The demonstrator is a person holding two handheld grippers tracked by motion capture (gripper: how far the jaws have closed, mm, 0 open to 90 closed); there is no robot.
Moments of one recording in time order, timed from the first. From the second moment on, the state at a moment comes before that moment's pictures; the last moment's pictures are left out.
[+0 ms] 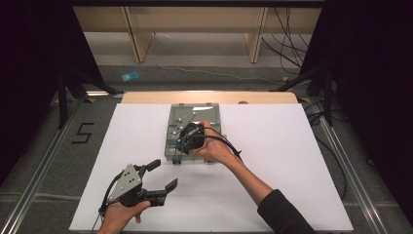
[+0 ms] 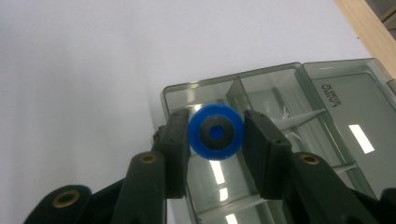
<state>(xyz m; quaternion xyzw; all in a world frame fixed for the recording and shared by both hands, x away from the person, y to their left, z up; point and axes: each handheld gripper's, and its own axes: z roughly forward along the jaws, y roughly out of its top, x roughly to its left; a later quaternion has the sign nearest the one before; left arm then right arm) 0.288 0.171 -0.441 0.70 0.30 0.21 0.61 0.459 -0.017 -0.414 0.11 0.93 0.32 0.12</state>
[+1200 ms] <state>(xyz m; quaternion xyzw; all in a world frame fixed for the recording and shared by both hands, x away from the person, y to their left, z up) 0.288 0.171 -0.441 0.70 0.30 0.21 0.61 0.481 0.017 -0.428 0.12 0.95 0.28 0.10</state>
